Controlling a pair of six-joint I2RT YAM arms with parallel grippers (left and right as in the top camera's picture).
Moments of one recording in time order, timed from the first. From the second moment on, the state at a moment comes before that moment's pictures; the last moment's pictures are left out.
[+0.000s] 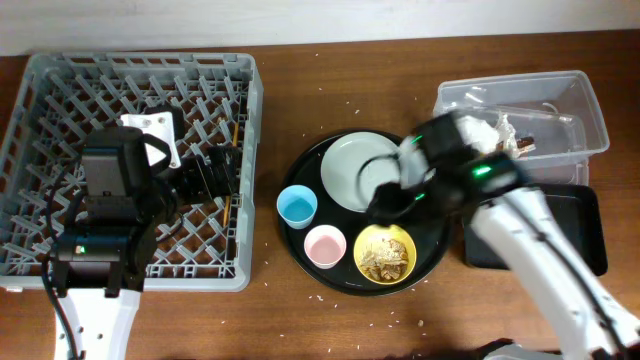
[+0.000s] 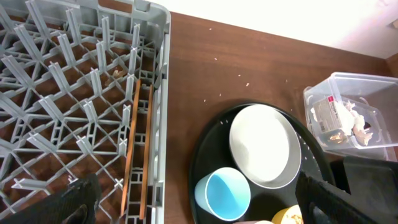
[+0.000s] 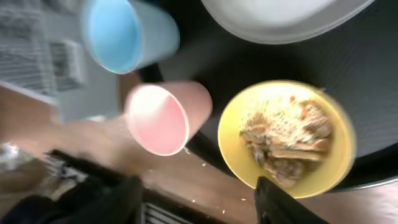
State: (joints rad) left arm -0.05 1.12 1.22 -0.78 0.25 -0.25; right arm 0.38 1.44 1.21 -1.09 -0.41 0.43
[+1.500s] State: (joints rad) left arm -0.05 1.12 1.22 -0.78 0.25 -0.25; right arm -0.39 1.45 1.17 -1.09 -0.65 -0.04
